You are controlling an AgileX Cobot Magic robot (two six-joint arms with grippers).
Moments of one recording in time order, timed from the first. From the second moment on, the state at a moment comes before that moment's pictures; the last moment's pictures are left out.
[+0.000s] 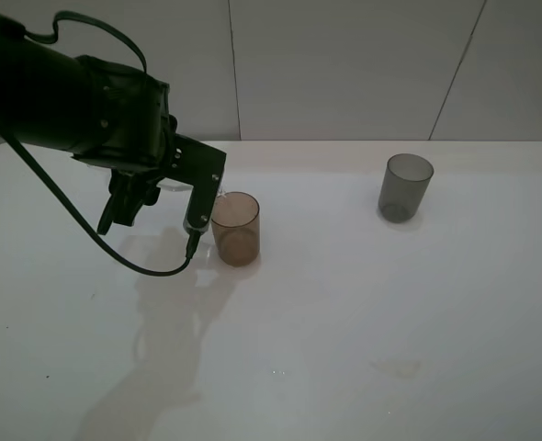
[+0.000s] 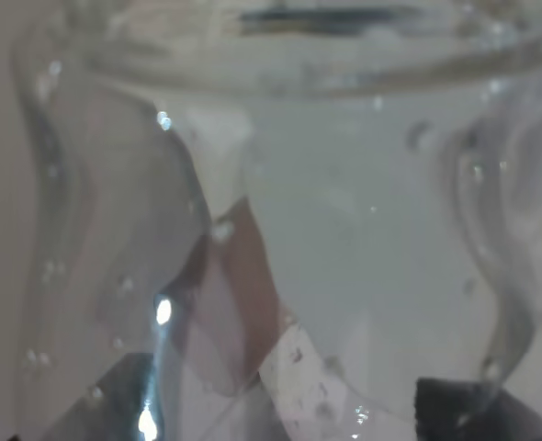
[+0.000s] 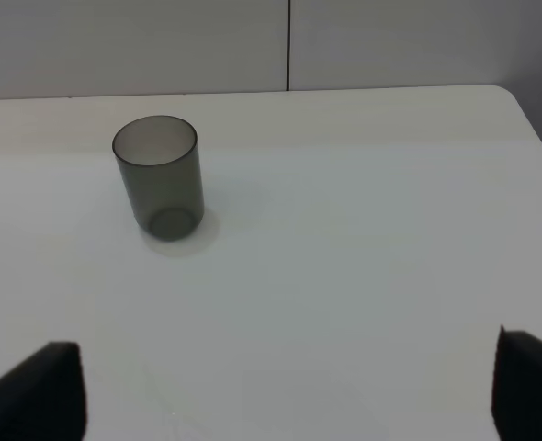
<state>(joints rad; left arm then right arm) -0.74 1.82 -1.02 1.14 0.69 0.18 -0.11 0.00 -0.52 0.00 1.06 -0.01</state>
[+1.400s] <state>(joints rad) -0.76 1.82 -1.02 1.19 0.71 0.23 -0.11 0.00 -0.52 0.00 1.06 -0.01</state>
